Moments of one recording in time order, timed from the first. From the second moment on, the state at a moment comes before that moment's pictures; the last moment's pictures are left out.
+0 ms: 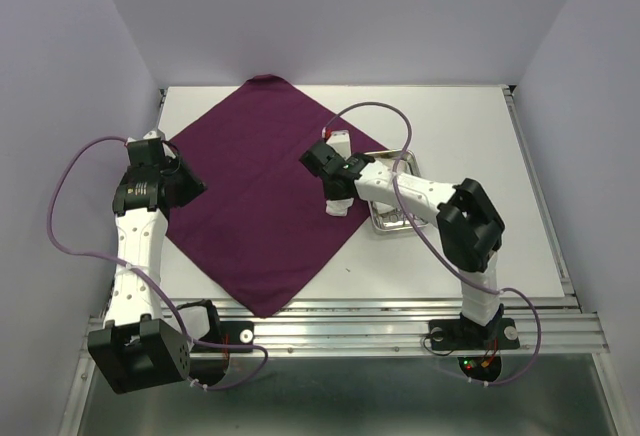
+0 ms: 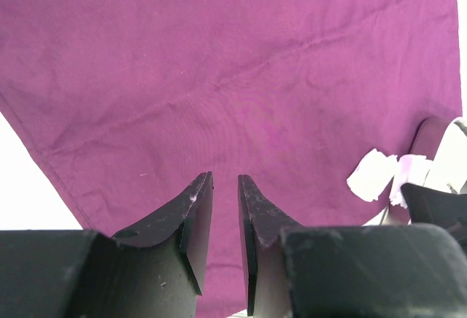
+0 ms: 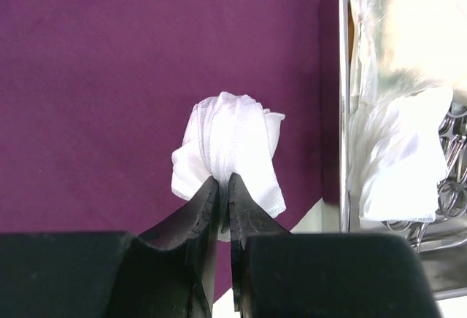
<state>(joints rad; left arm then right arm) 0.17 1.08 1.03 -0.76 0.14 -0.49 0.85 1.97 1.59 -0.68 0.56 0.64</state>
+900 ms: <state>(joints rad) 0.17 1.06 1.03 -0.76 0.14 -0.49 0.87 2.08 1.59 -0.67 0.54 0.66</state>
